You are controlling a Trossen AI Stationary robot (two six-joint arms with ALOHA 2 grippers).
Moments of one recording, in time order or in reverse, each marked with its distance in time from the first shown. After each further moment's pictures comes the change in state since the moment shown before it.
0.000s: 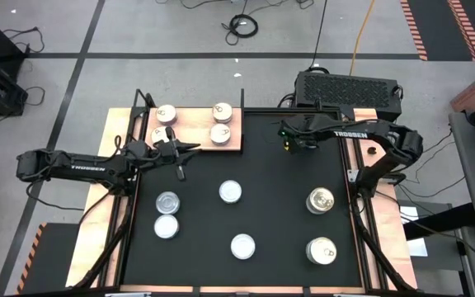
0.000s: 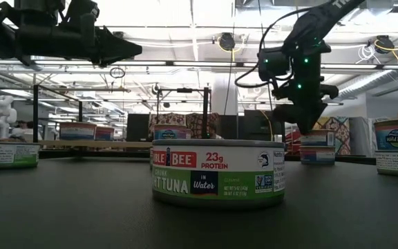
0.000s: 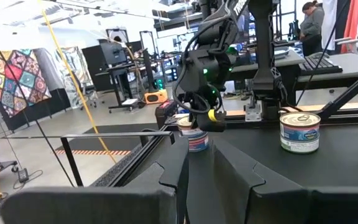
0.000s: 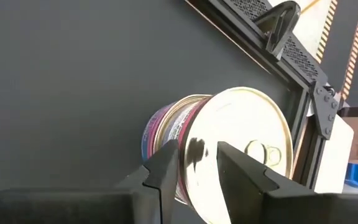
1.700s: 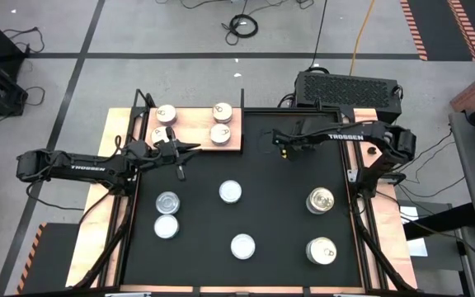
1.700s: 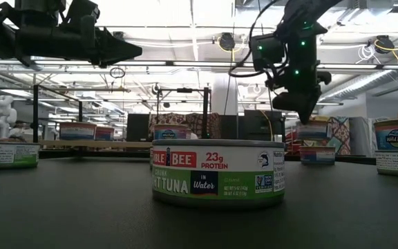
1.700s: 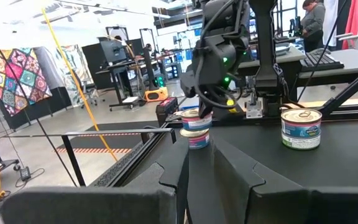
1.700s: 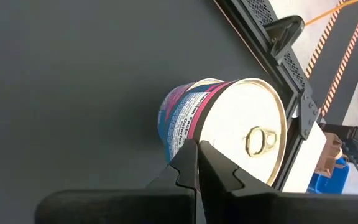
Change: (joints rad) left arm 0.004 0.000 0.001 -0.012 0.001 0.007; right arm 0.137 0.044 0.144 -0.238 -0.007 0.002
